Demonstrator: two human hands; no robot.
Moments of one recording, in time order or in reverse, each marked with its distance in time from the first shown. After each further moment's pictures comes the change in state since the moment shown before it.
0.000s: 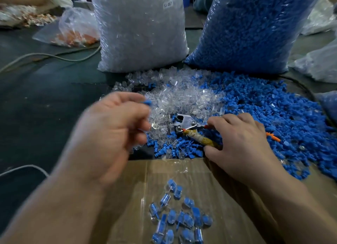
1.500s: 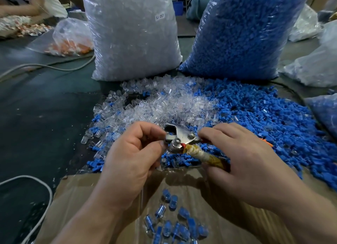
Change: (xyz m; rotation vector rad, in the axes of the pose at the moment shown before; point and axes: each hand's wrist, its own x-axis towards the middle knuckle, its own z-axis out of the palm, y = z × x) left_hand -0.010 -0.054 0.019 0.084 -0.140 0.124; right_hand -0.023 0.005 -0.032 0.149 -0.050 -0.224
